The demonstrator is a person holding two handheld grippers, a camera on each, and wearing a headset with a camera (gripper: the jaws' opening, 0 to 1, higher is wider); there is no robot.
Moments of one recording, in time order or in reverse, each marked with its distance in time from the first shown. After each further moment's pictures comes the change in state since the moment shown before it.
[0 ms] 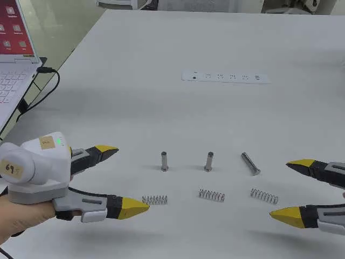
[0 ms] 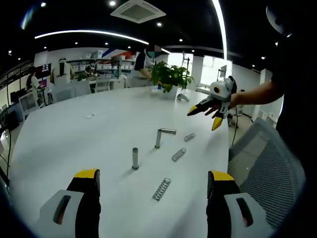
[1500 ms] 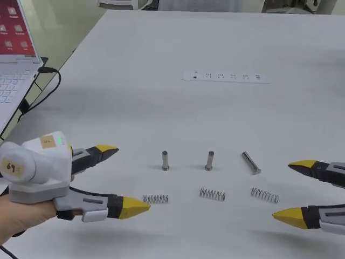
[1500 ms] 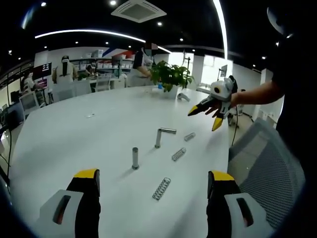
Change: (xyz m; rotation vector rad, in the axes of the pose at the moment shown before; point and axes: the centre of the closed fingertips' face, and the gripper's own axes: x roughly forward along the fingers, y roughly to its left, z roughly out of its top) left arm -0.001 -0.001 0.000 0.002 0.006 -0.001; right arm 0.001 0.005 0.001 -0.019 0.025 0.011
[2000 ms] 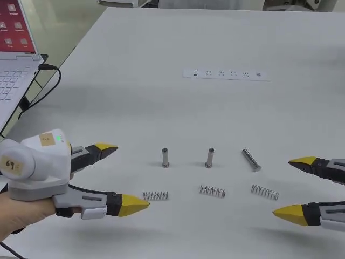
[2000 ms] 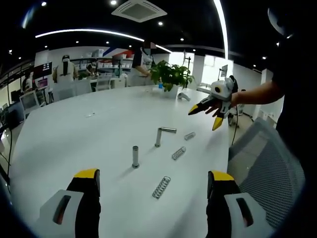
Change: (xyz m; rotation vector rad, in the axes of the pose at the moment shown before) left arm -0.002 0.000 -0.003 -0.004 0.002 0.003; right arm -0.002 0.003 0.002 -0.016 -0.001 0.001
